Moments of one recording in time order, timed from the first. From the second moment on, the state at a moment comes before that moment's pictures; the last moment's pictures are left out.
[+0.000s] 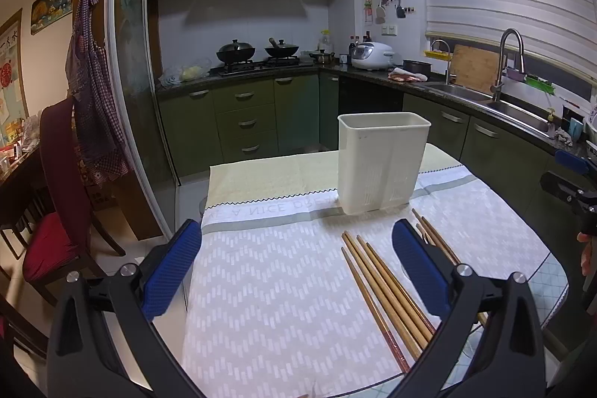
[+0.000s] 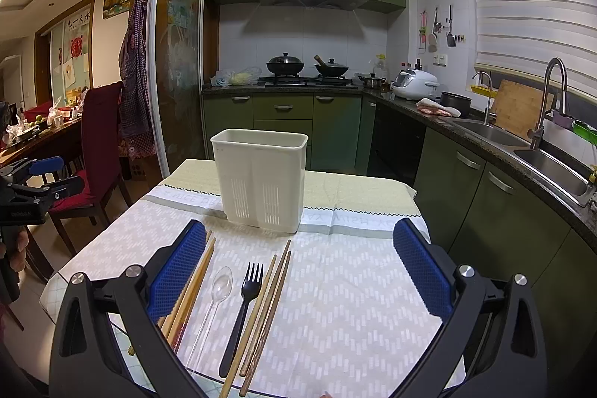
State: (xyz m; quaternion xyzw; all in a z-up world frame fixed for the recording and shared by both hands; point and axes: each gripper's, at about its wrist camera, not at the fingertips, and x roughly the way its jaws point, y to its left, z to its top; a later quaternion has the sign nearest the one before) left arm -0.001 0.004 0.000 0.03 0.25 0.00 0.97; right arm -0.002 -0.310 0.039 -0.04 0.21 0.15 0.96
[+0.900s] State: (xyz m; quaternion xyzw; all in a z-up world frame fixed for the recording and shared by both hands) left arm -0.001 0.004 0.001 0.03 0.25 0.00 0.97; right arm -0.001 -0.310 0.043 -0.04 0.21 0.15 0.96
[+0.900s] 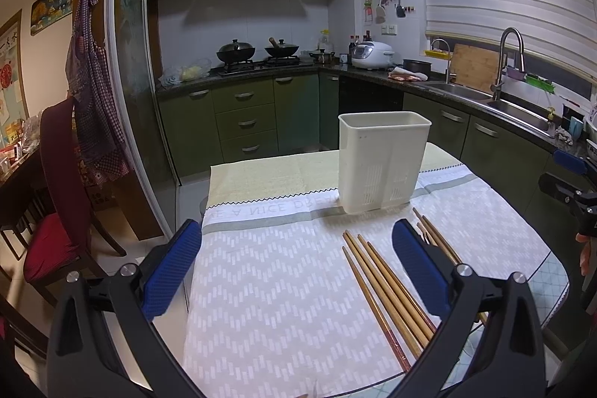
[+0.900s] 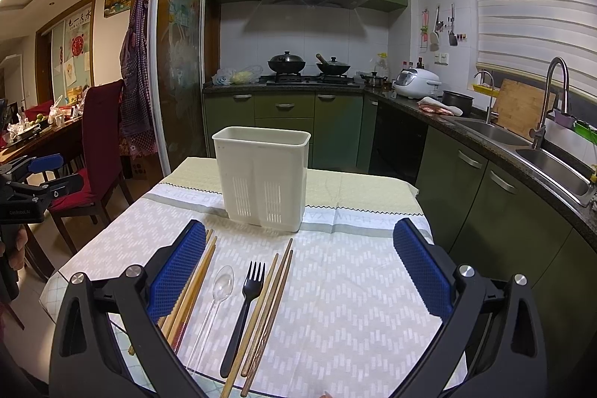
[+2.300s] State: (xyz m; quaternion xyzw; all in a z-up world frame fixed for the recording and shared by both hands) left arm 0.111 -0.032 -0.070 -0.01 0.52 0.01 0.86; right arm 0.084 -0.309 -0.007 0.03 0.41 0.16 0.90
